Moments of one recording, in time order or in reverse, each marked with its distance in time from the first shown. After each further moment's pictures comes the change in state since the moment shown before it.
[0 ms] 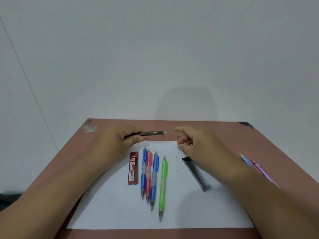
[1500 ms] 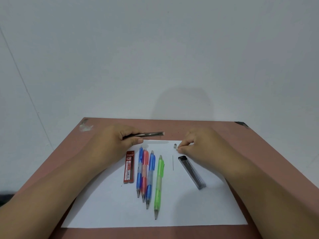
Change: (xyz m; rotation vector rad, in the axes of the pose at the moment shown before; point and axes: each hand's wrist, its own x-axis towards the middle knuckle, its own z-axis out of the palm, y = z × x) left_hand 0.000 -0.001 0.004 -0.023 -0.035 0.074; right_hand 0.003 0.013 -0.008 -0.210 -0.062 0.026
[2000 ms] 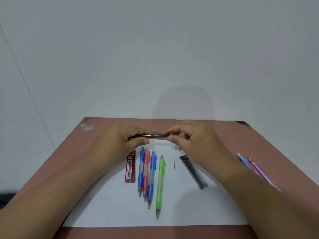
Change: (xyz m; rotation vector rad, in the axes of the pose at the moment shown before) left_hand 0.000 0.009 0.005 0.017 0.063 0.120; right_hand -0.008 -0.028 0.000 0.278 0.182 -0.170
